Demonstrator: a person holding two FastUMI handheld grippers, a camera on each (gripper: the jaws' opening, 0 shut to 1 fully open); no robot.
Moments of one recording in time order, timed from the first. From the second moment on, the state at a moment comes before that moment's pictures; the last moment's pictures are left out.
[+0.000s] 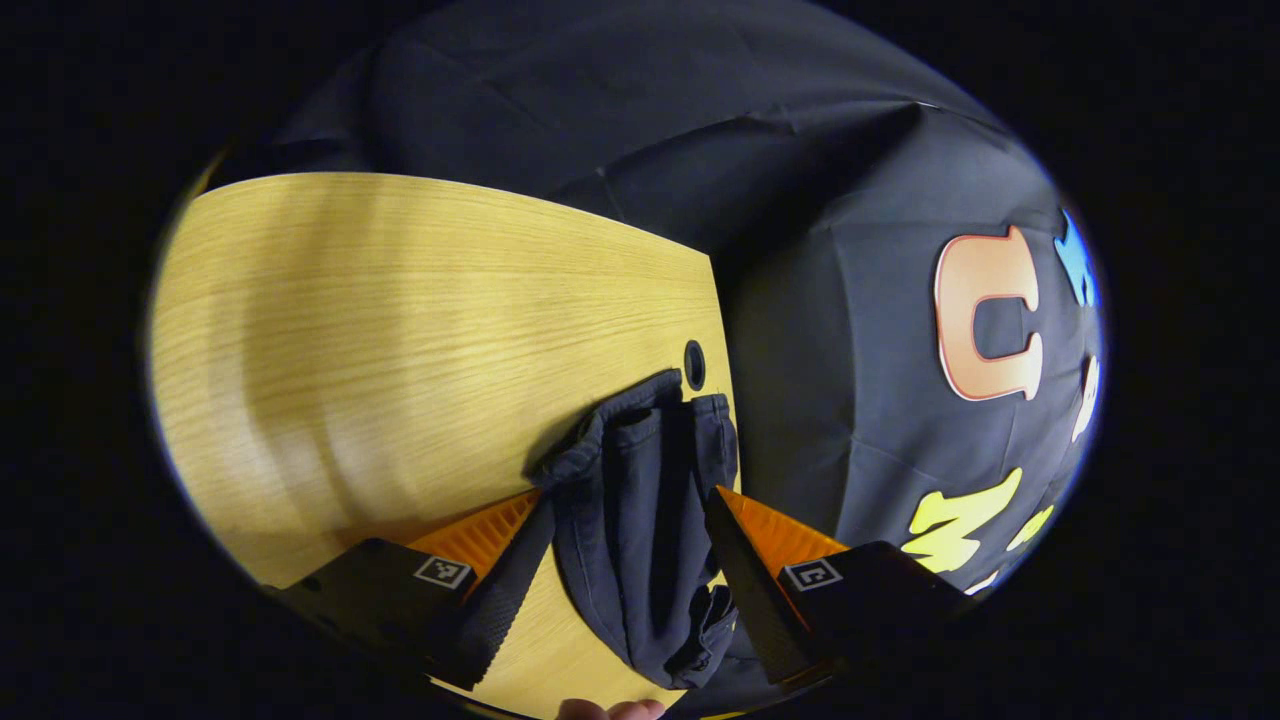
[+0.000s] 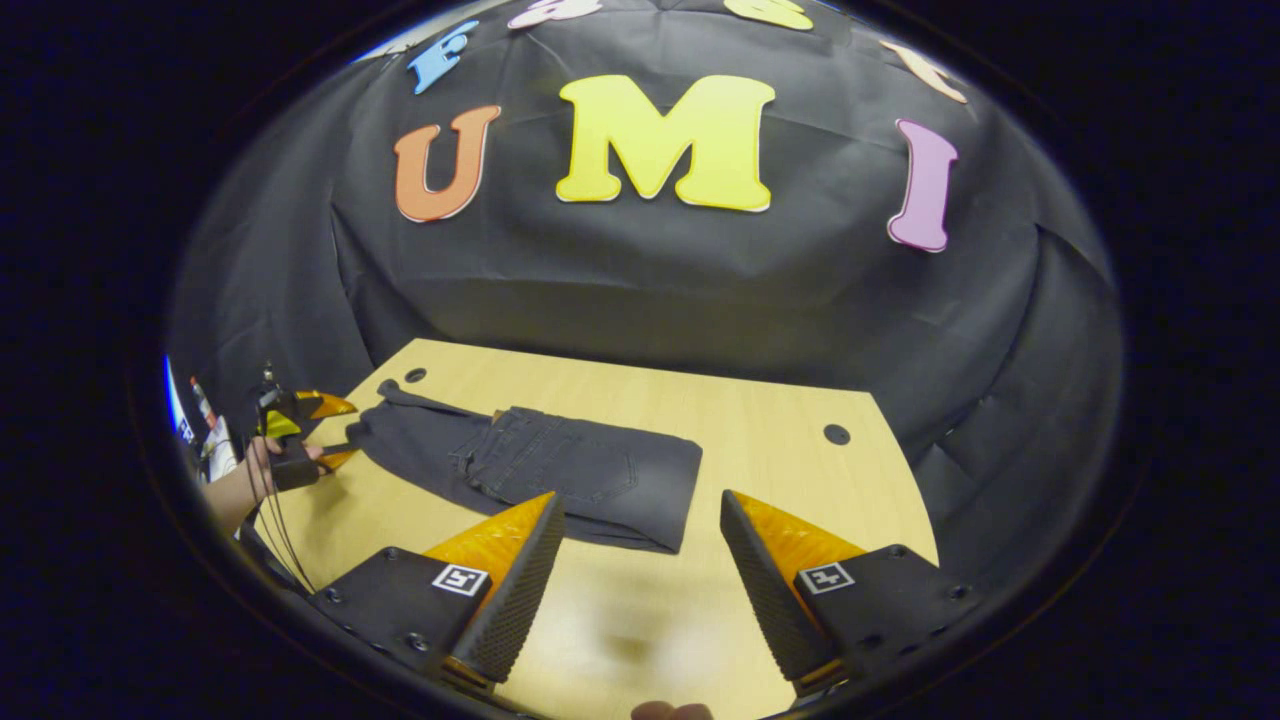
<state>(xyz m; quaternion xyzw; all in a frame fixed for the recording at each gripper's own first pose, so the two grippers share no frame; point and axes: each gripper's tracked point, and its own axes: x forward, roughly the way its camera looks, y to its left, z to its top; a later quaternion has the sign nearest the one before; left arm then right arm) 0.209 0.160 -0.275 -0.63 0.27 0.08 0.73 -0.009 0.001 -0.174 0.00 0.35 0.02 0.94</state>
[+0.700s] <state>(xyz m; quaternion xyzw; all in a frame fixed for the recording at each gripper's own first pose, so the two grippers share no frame) 0.244 0.157 -0.306 -0.63 0.26 0.09 0.73 -0.025 -0.004 -0.198 0.00 0.39 0.01 0.92</state>
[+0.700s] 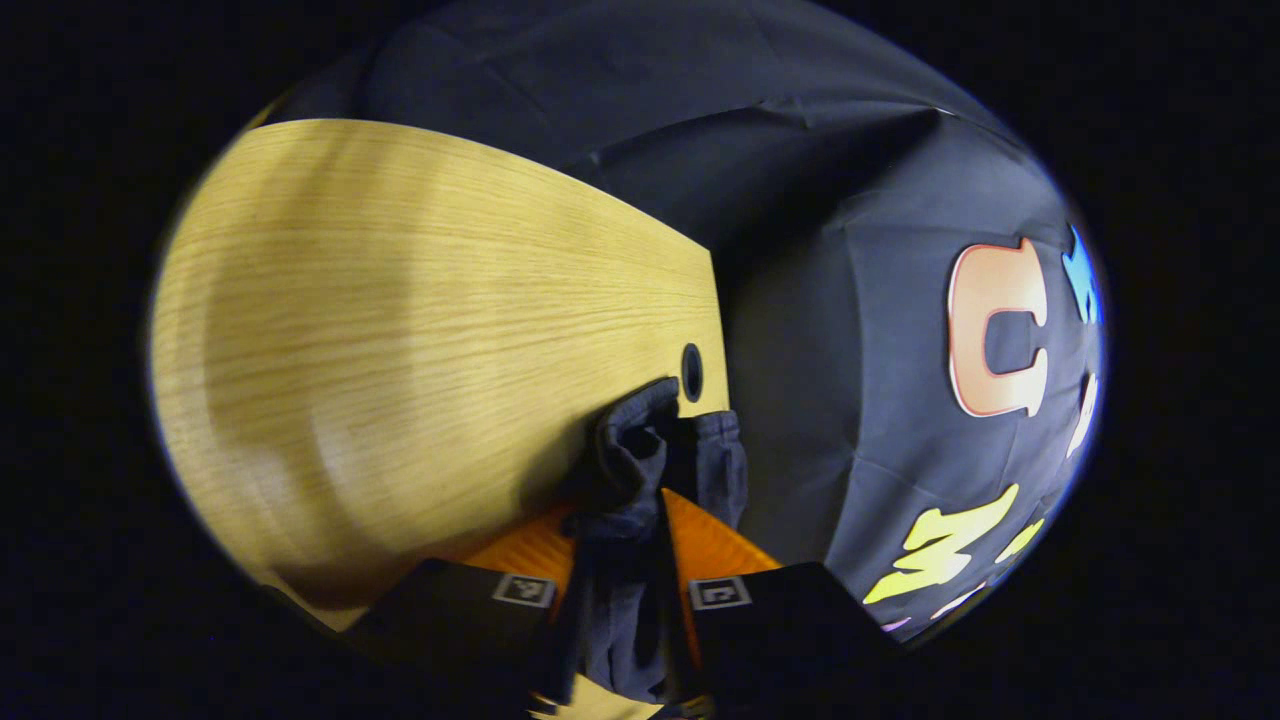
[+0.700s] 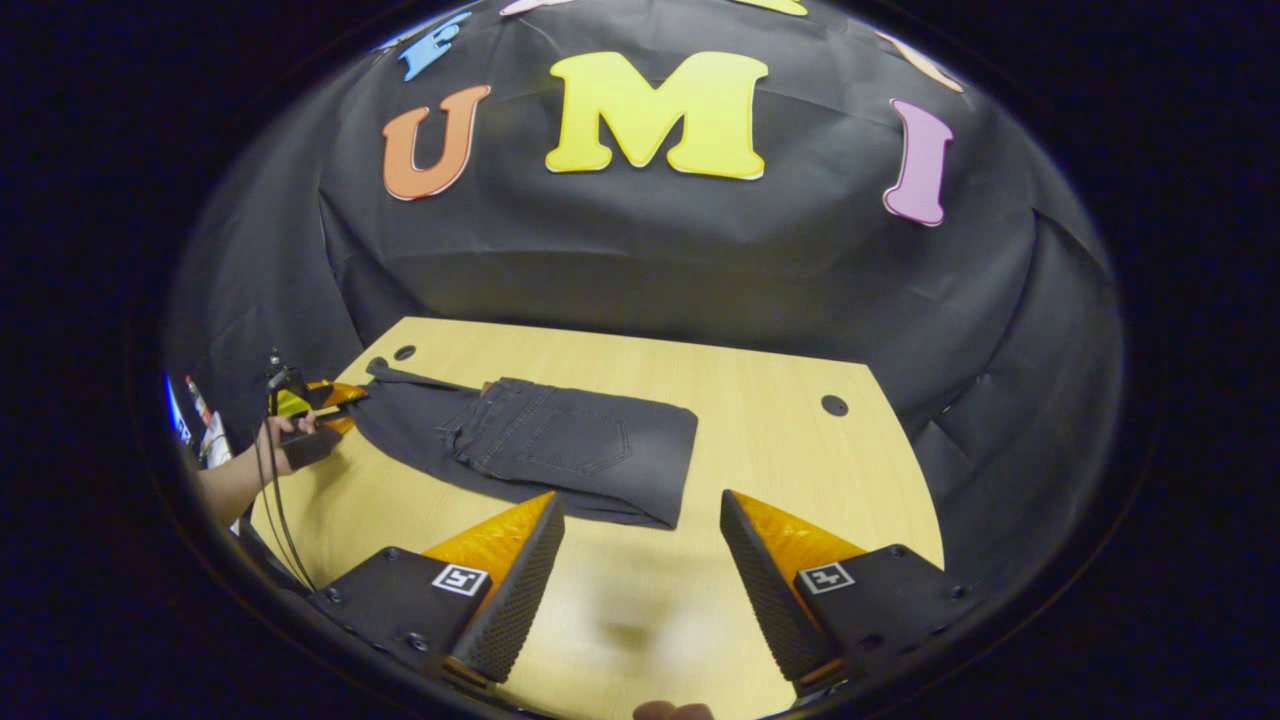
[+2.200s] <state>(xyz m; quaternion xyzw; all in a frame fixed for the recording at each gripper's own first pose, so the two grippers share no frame) 0.218 -0.042 -0.071 -0.40 0.18 -0.12 0.89 -0.098 -0.108 -0.157 0.08 0.30 -0.05 0.95</state>
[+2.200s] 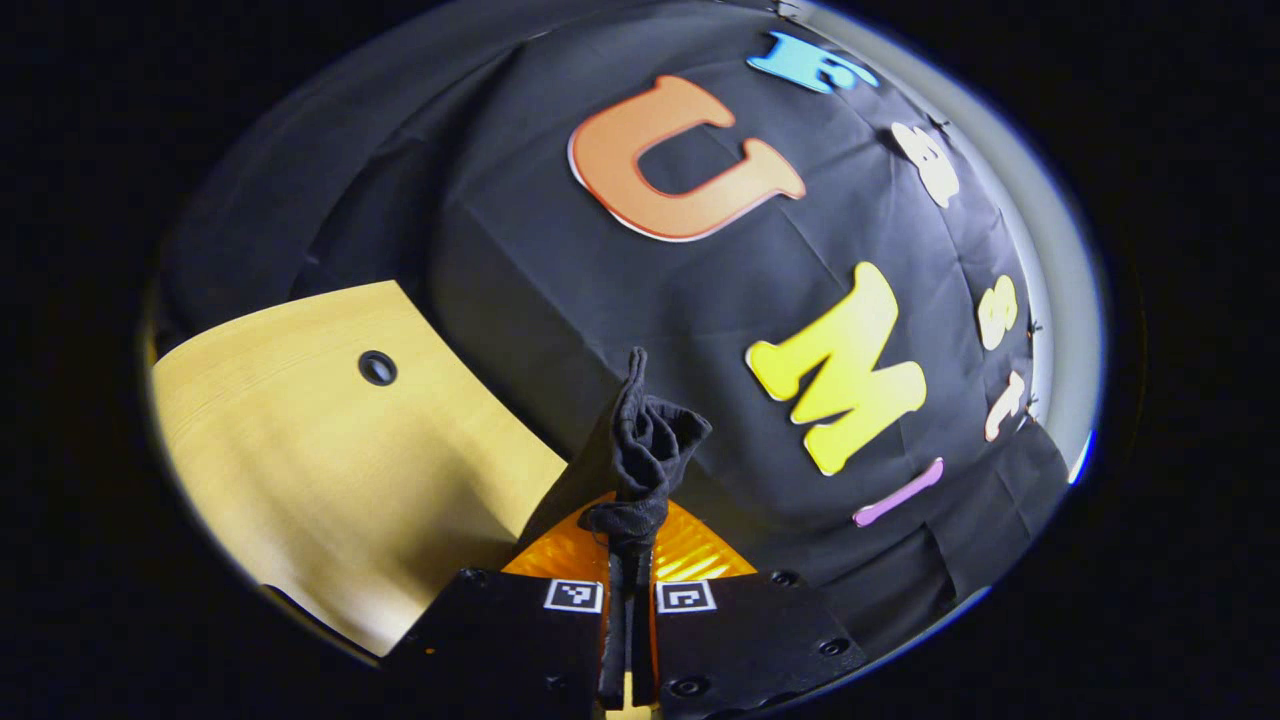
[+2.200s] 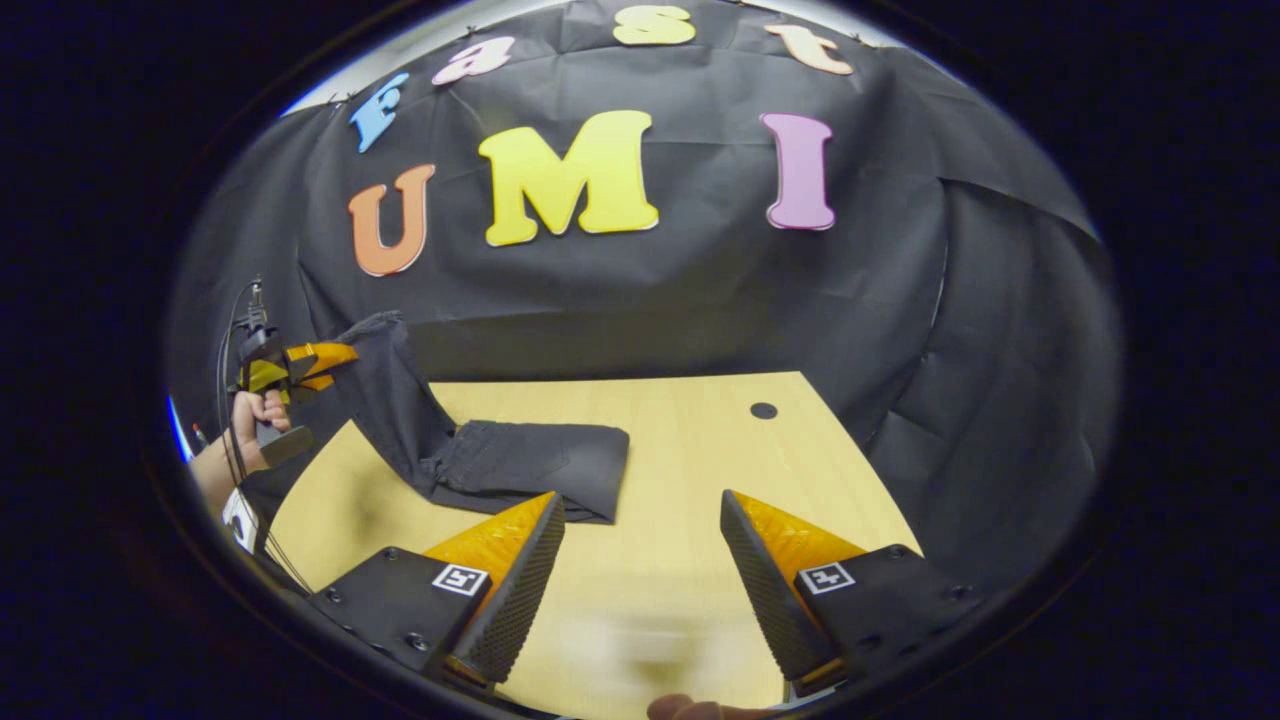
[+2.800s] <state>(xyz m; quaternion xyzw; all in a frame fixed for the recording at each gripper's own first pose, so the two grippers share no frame) 0.197 -0.202 -0.122 -0.21 0.21 -0.12 0.95 -0.149 -0.233 -0.193 0.15 0.33 -0.13 0.92</state>
